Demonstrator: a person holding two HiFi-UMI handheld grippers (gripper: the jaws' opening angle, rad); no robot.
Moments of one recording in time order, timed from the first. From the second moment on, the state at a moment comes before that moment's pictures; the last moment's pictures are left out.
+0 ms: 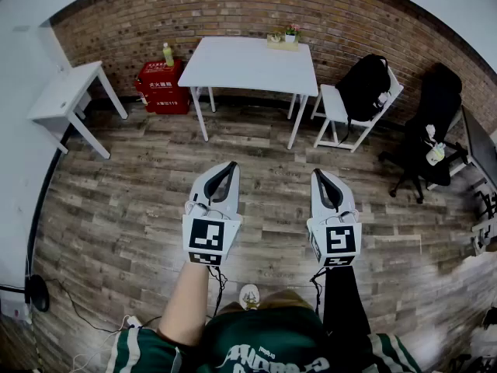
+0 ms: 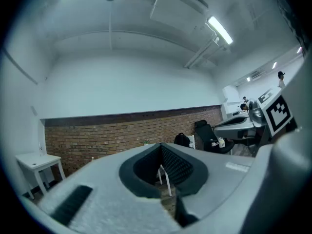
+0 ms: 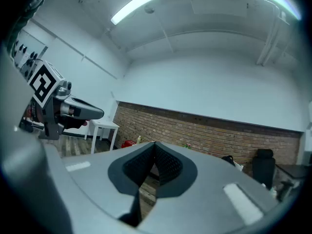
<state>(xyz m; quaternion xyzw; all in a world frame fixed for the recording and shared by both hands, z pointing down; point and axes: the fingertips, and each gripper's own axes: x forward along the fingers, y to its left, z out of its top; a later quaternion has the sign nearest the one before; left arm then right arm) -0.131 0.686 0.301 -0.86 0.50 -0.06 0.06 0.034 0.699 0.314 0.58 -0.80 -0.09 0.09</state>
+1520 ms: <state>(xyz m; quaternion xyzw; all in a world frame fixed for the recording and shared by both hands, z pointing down) -0.107 0.549 0.304 -0.85 0.52 -0.06 0.07 0.074 0.554 0.327 0.57 -0.82 -0.07 0.05</state>
